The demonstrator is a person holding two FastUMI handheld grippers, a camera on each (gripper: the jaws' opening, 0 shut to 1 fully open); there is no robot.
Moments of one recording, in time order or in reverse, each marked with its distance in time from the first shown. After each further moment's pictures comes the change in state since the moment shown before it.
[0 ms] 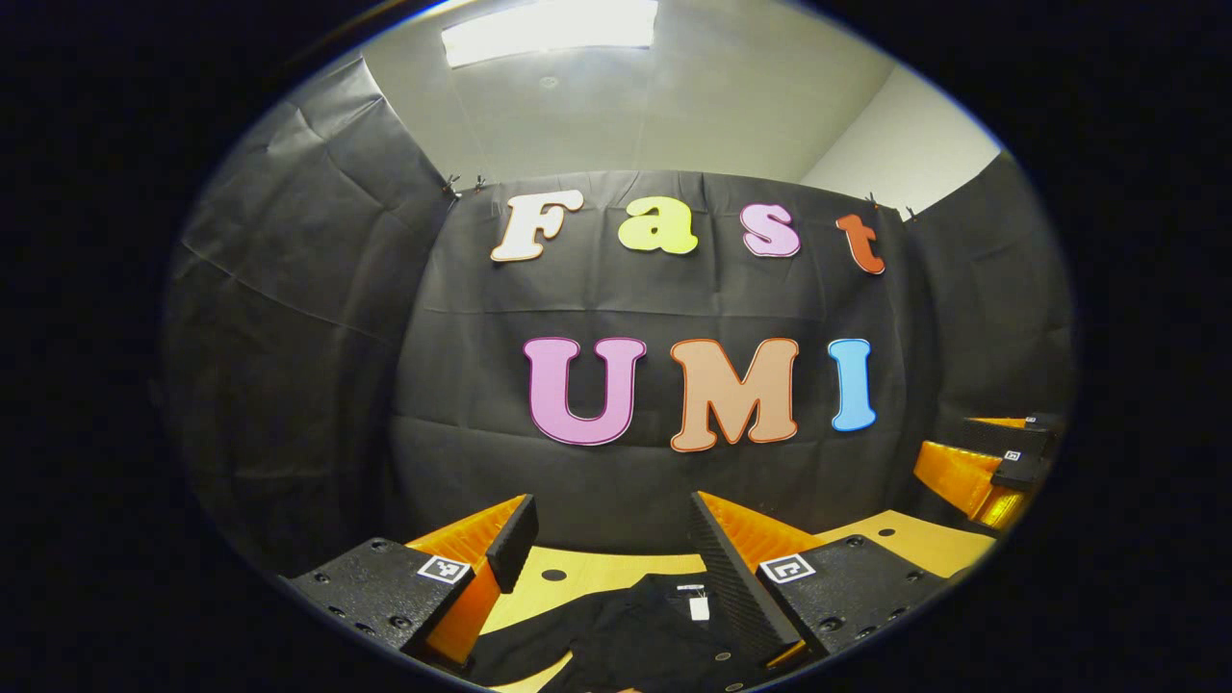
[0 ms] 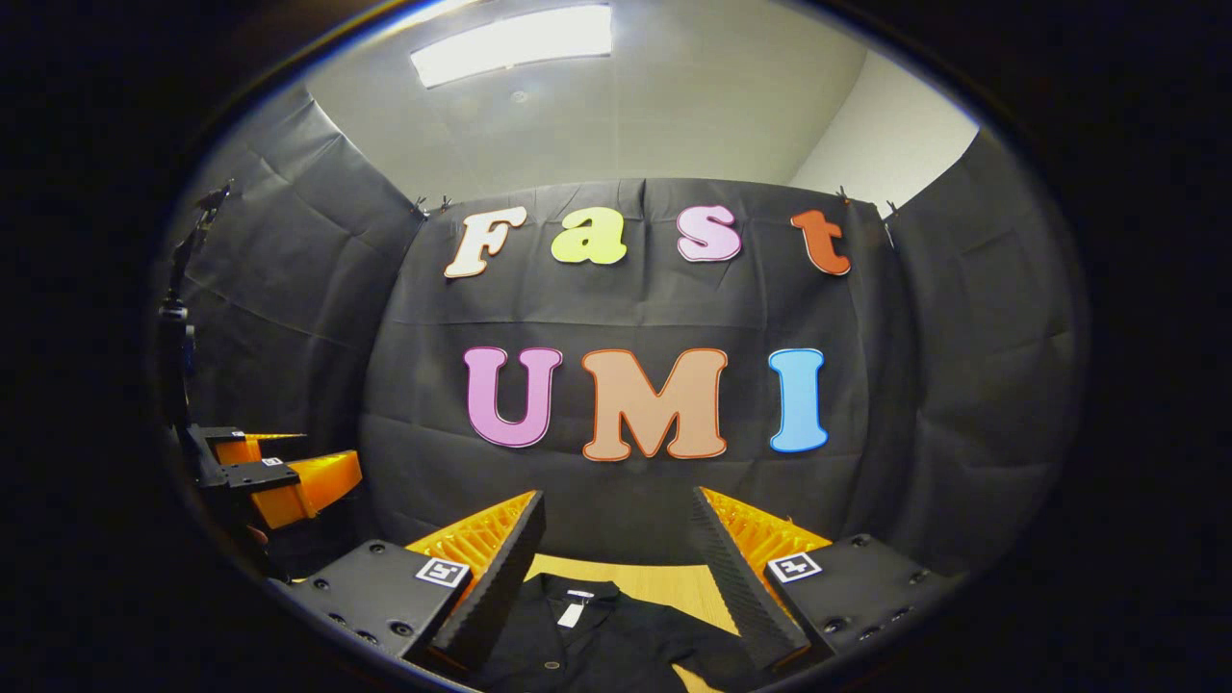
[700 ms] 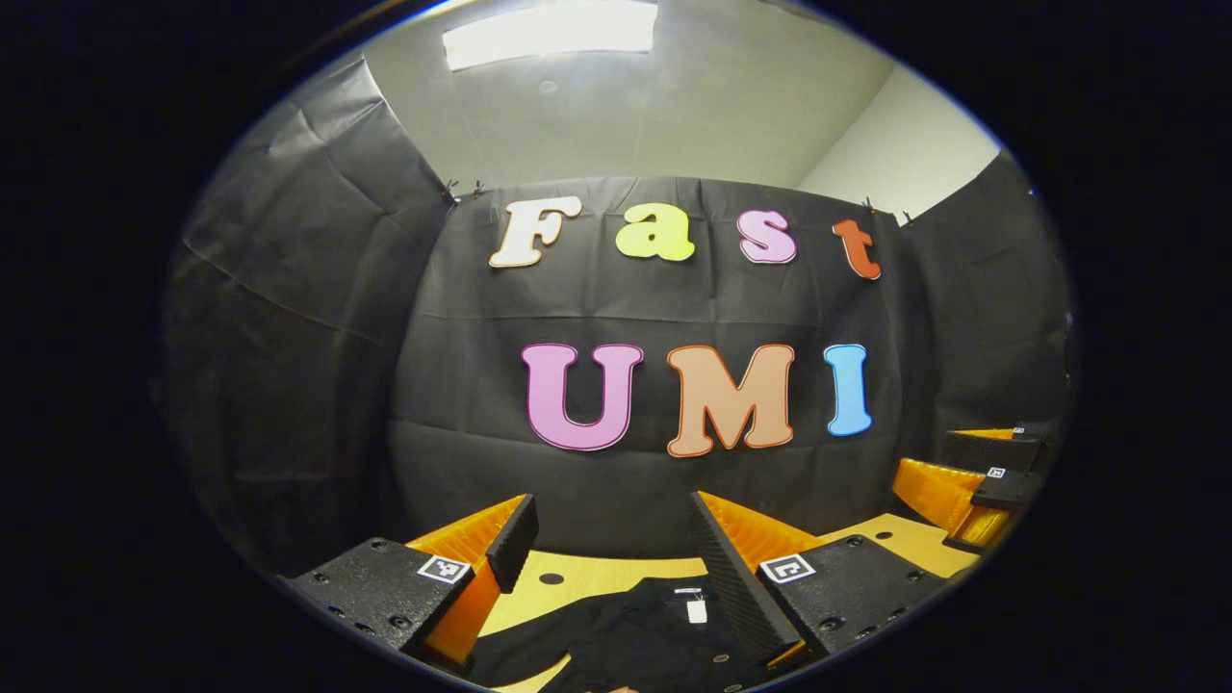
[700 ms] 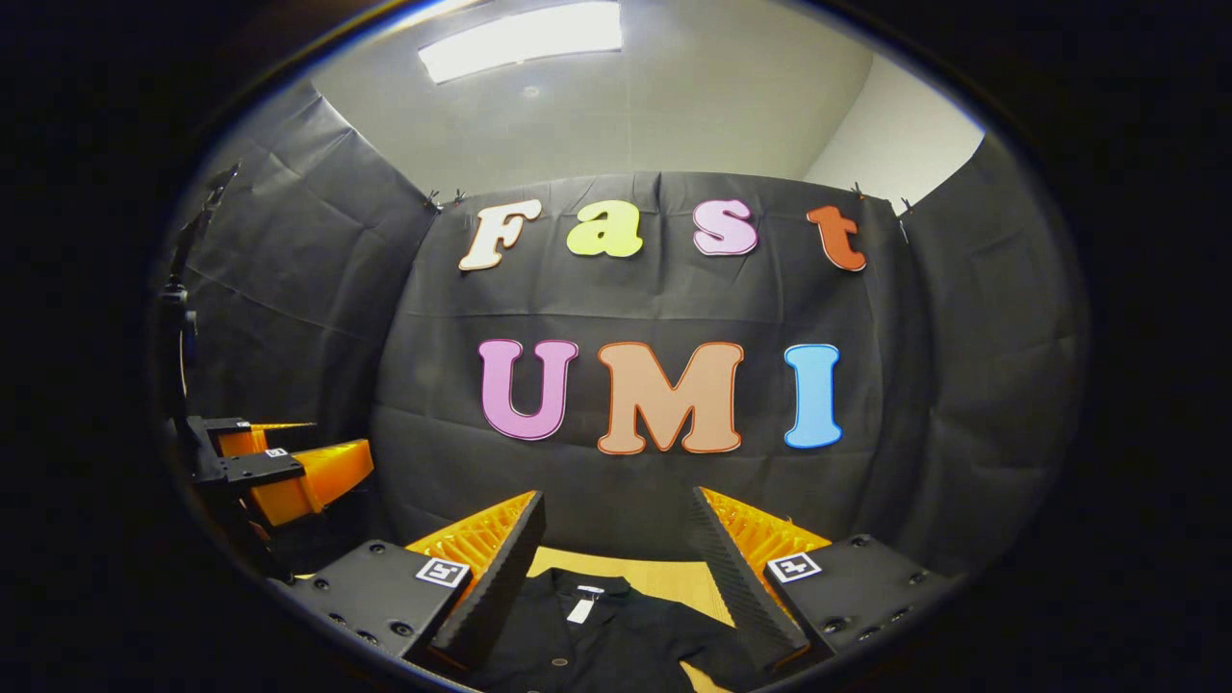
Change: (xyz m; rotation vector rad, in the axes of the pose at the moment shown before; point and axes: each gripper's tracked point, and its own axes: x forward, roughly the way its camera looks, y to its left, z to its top) left arm -0.005 0.003 0.002 -0.006 -0.012 0.000; right arm -0.001 0.016 -0.005 -0.019 0.021 0.037
